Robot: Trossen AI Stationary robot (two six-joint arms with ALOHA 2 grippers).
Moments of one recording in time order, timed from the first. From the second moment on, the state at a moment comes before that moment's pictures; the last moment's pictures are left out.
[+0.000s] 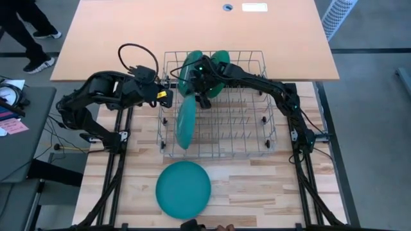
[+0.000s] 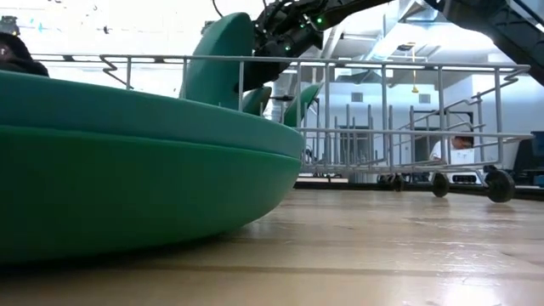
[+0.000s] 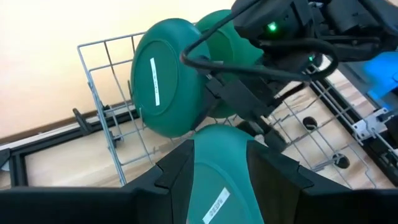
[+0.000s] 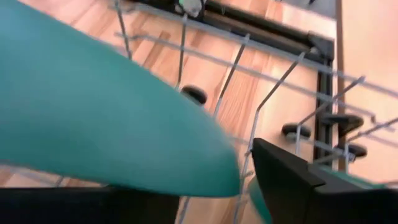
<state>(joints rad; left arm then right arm) -0.01 1.47 2.12 -1.50 -0.72 -0.94 -0.45 2.18 2.12 -0.73 -0.44 -0.64</state>
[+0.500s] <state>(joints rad) -0.01 1.43 2.12 -1.50 -0.72 -0.90 -0.46 2.11 2.12 -0.91 -0.33 -0.64</state>
